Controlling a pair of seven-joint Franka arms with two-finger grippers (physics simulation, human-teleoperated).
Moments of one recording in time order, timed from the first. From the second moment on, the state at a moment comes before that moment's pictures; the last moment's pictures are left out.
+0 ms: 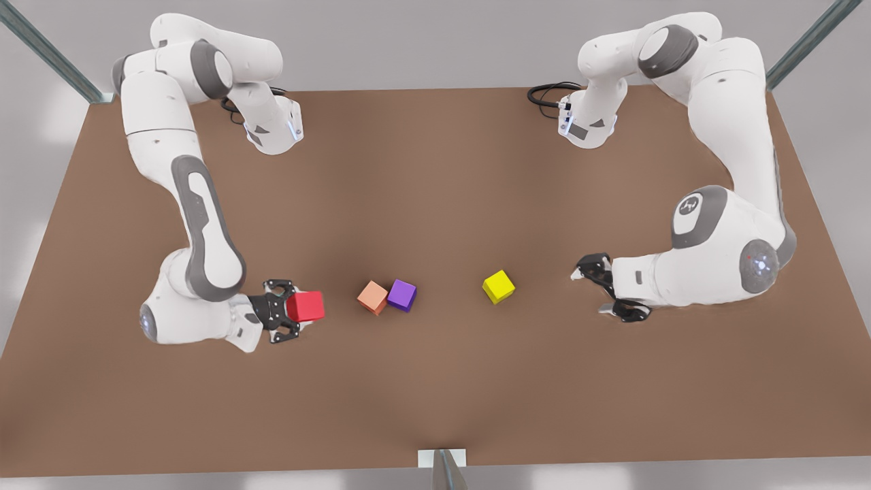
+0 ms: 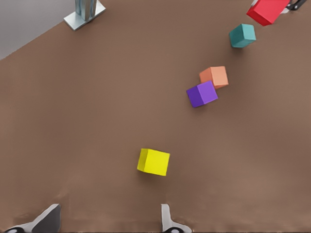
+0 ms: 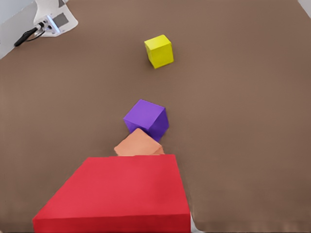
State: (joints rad) left arm 0.12 0.51 -0.47 -1.17 0.04 1.50 0.41; right arm 0.01 0.62 0.12 -1.47 0.51 1.79 -1.74
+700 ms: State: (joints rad) left arm -0.09 0.18 -0.09 -1.61 0.04 1.55 0.12; right arm 0.01 0.53 0.14 -1.80 -0.02 2.15 -1.00
